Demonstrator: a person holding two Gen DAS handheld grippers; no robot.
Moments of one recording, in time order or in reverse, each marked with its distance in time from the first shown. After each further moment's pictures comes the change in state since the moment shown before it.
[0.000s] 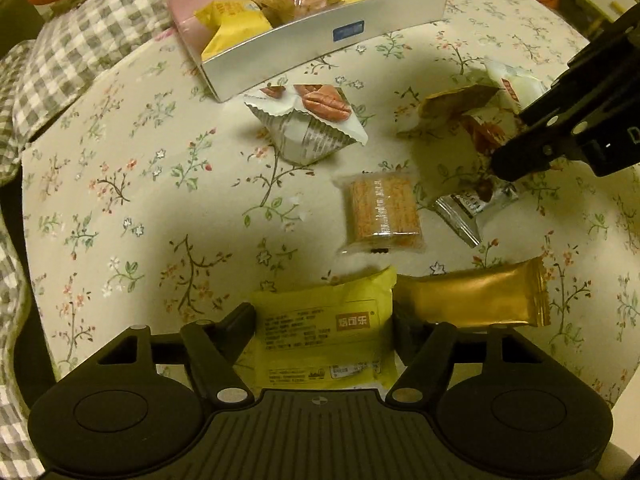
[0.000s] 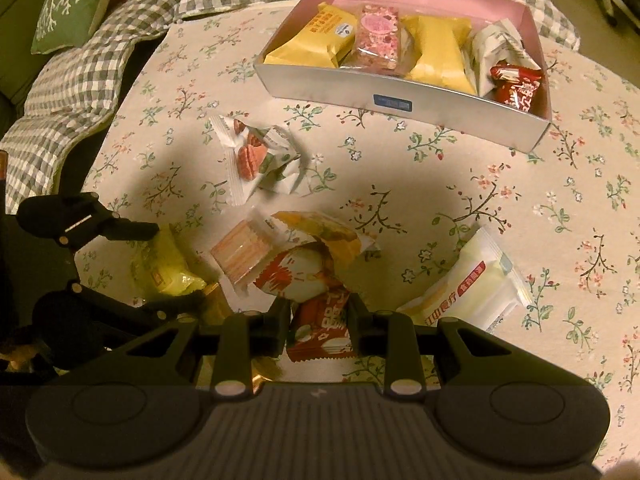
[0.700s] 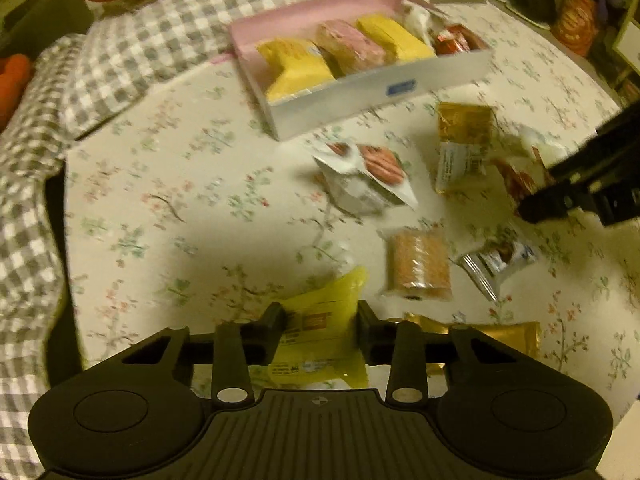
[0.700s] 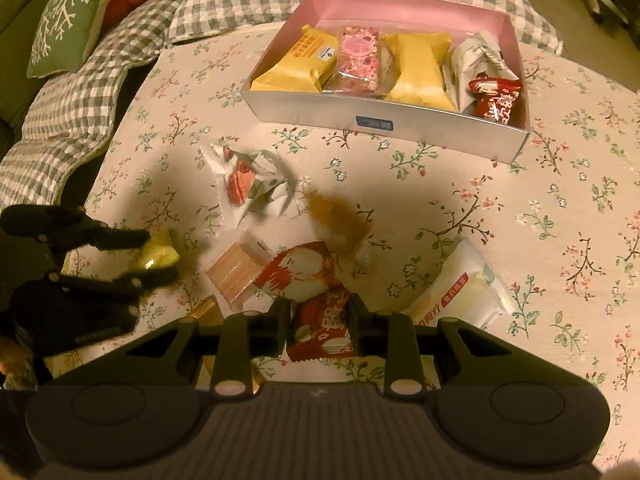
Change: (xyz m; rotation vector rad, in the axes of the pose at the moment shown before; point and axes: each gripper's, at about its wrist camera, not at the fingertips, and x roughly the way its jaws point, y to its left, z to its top) left arm -0.029 0.026 0.013 -0.123 -0.092 0.054; right arm -0.009 -0.008 0.002 0.037 -0.045 -0.007
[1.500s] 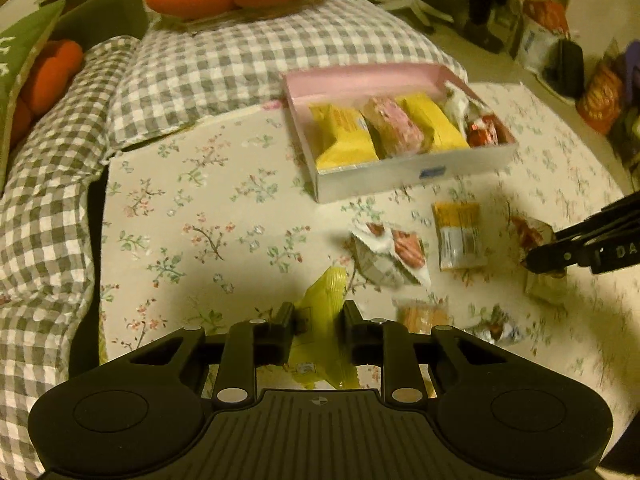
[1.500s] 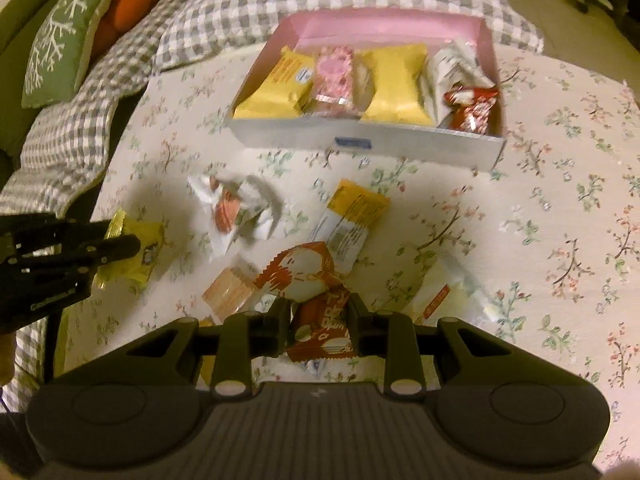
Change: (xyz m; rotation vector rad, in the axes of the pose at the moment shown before) left arm -0.033 0.026 0.014 -0.178 -0.129 -0.004; right arm -0.019 -0.022 0.011 0.073 -0.055 0.021
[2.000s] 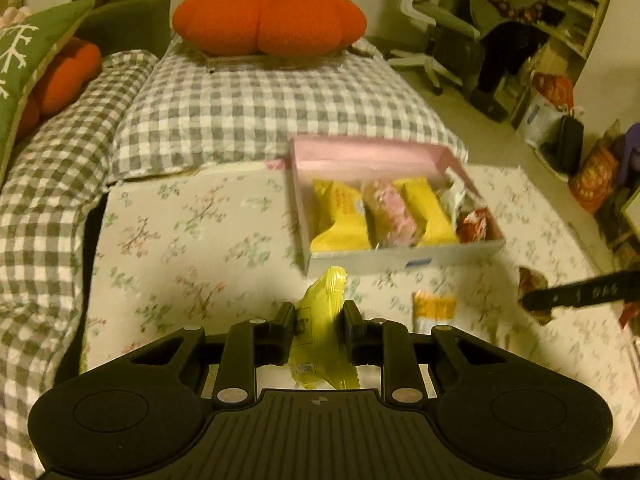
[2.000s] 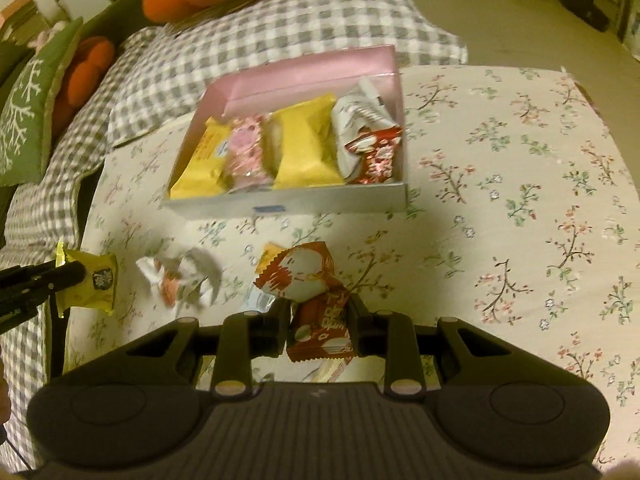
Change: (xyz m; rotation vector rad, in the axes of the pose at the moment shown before) left arm -0.015 0.010 0.041 -0.148 -0.128 -0.078; right arm -0.020 -0.051 0.022 0.149 -0.081 -0.039
